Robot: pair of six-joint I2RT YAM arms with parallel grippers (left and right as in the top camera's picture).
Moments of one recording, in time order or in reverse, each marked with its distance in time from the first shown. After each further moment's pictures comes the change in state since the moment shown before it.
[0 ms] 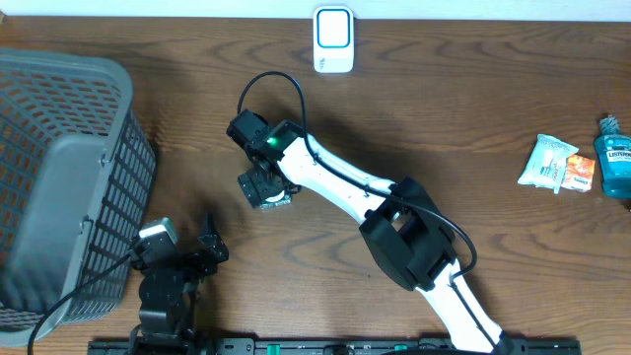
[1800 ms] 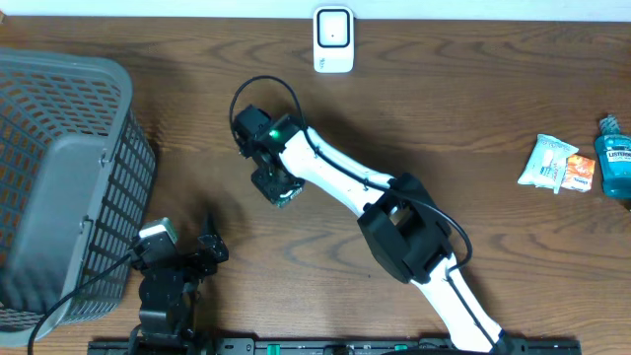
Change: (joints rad) left arm 0.000 0.000 0.000 0.000 0.000 0.000; right arm -0.036 0.056 0.095 -0.113 -0.061 -0.231
